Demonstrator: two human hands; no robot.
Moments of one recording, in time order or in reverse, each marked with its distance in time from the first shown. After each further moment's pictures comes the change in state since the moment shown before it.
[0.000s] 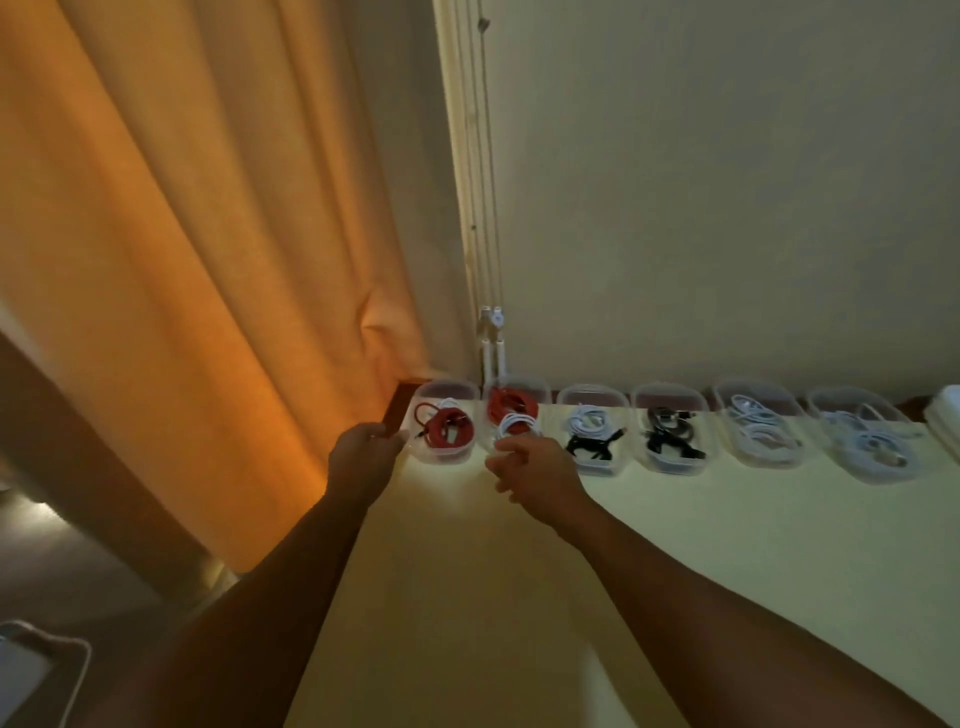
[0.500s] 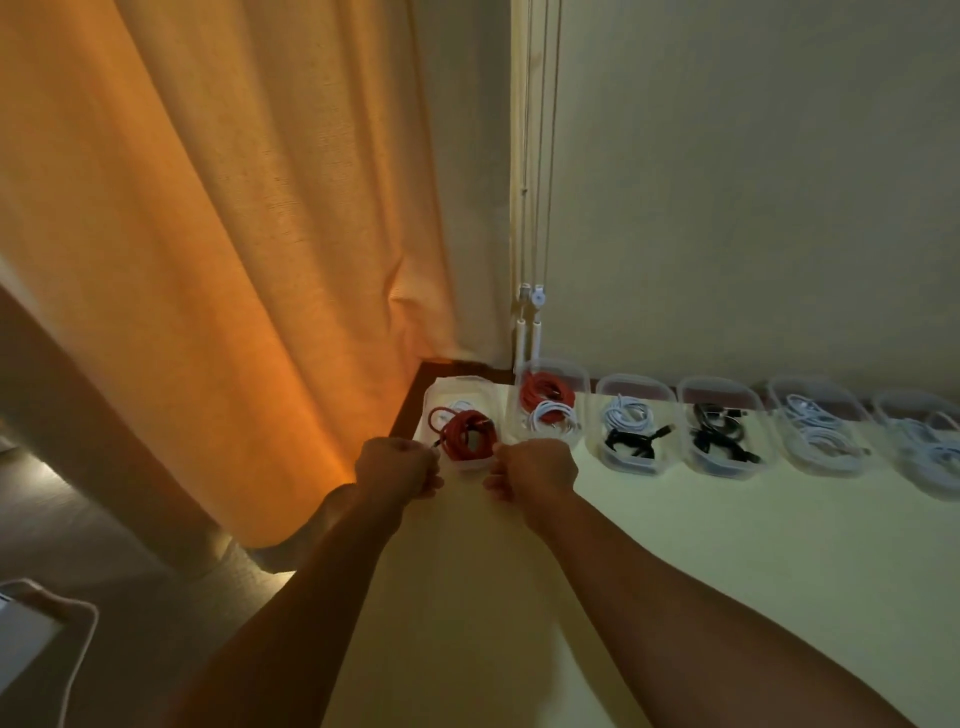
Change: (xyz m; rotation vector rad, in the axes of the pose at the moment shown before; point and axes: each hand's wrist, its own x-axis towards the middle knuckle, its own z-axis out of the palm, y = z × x) left_hand -0.013 -0.009 0.009 -0.282 -0.101 -0.263; right_hand 0.040 0.000 0.070 0.229 0.229 0.391
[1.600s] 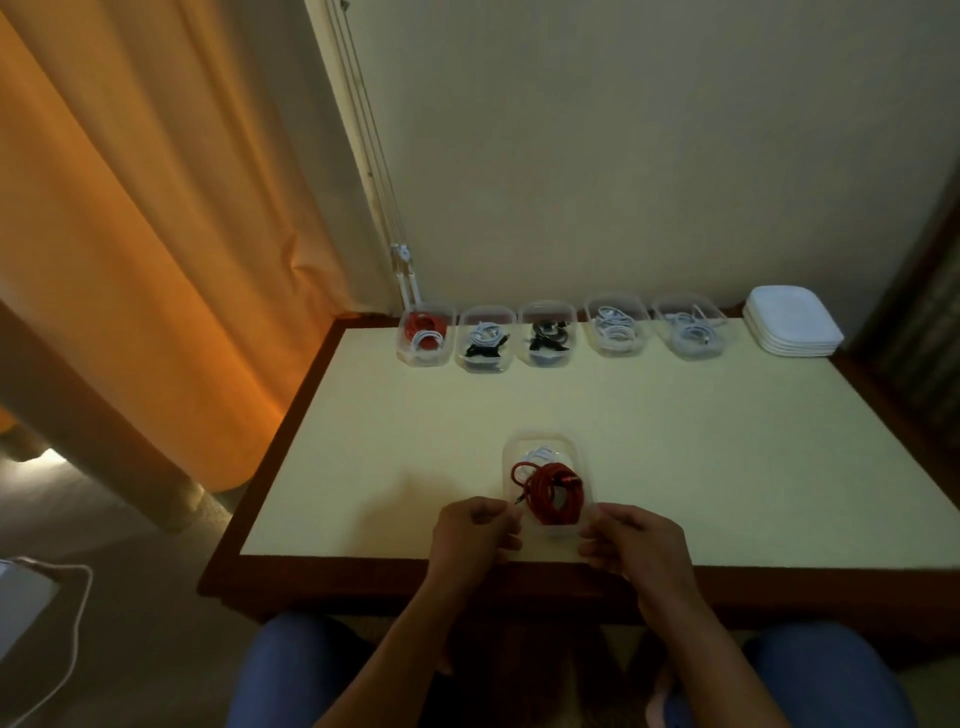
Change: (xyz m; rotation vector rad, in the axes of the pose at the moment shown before) left_hand -0.312 -0.082 0.133 0.068 -0.344 0.099; right_hand -0.208 0.161 -0.317 0.258 0.053 -0.022
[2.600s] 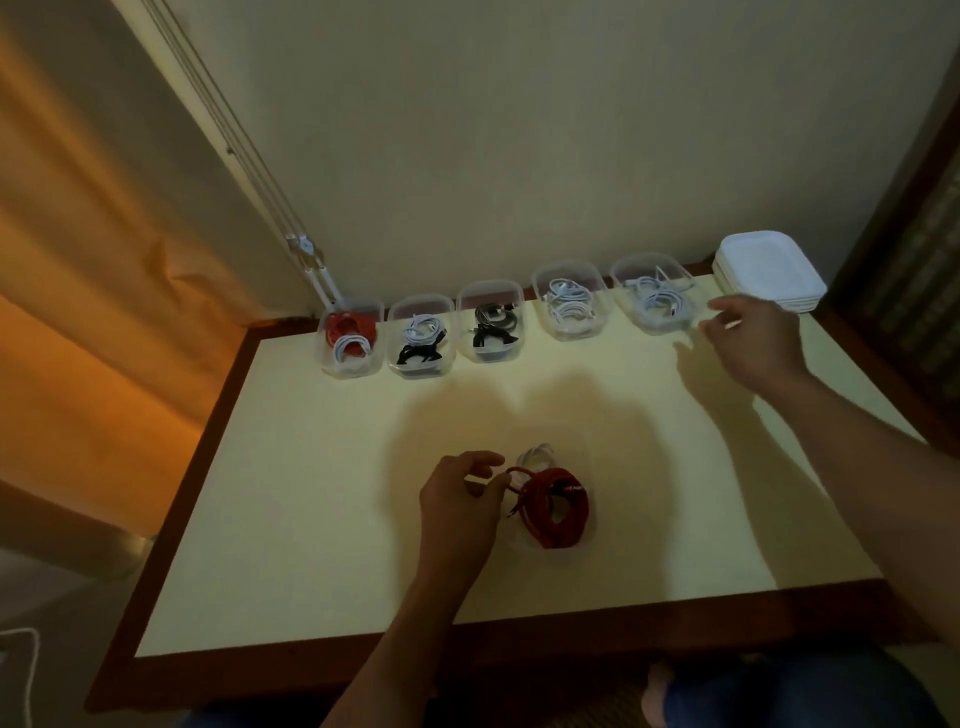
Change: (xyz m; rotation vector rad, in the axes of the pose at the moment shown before) left_hand 0.072 0.041 0.063 0.258 0.128 0.314; right_hand 0.240 -0.133 -0.150 -0.795 0.406 -0.520
